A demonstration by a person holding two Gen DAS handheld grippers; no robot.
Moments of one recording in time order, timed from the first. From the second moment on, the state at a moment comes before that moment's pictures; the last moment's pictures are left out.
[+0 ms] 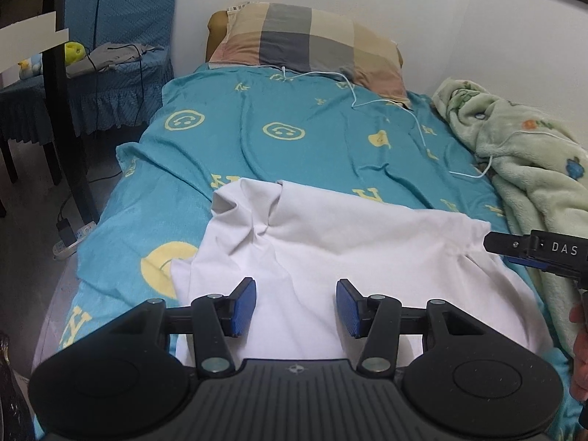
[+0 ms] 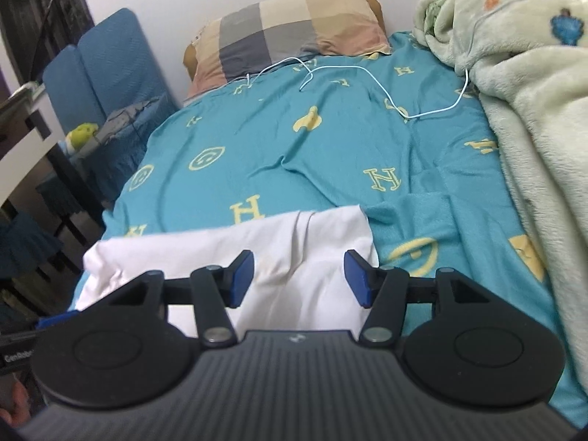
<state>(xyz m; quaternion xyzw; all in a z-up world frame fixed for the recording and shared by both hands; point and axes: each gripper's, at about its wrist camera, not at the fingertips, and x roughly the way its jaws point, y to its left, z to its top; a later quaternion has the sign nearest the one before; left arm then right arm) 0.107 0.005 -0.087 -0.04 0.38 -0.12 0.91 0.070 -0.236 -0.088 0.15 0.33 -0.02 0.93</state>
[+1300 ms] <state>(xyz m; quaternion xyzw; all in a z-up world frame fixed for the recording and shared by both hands) 0.014 0.034 -0.083 -0.26 0.43 -0.13 0.86 -0.013 -0.248 -0.056 0.25 0.32 -0.02 0.92</state>
